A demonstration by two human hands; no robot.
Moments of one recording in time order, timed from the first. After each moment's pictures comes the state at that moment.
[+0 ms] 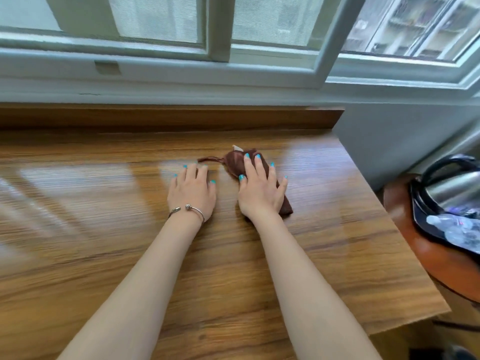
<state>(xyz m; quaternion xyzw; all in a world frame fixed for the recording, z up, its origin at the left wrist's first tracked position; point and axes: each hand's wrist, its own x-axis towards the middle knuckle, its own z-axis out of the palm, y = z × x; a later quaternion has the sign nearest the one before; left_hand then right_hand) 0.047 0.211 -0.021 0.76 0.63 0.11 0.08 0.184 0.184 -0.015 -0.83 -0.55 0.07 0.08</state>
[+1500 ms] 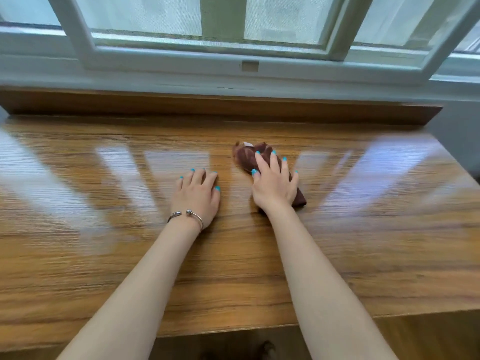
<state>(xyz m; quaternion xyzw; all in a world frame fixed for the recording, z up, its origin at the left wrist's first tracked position) -0.222 0.168 -0.020 0.77 0.63 0.08 0.04 -0.051 0.179 -0.013 -0.81 -0.58 0.11 0.08</state>
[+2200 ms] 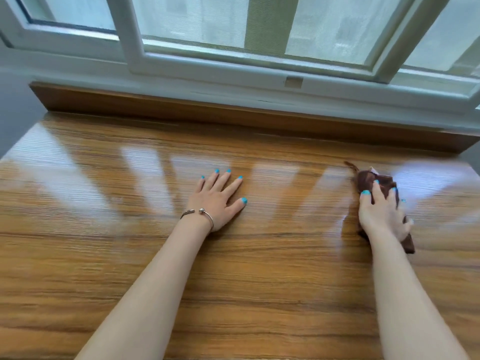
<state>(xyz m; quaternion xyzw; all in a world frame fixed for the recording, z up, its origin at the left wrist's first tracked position) -0.272 0.203 -0.021 0.80 0.58 -0.02 0.13 0.066 0.159 -0.002 -0.93 -0.36 0.09 0.08</state>
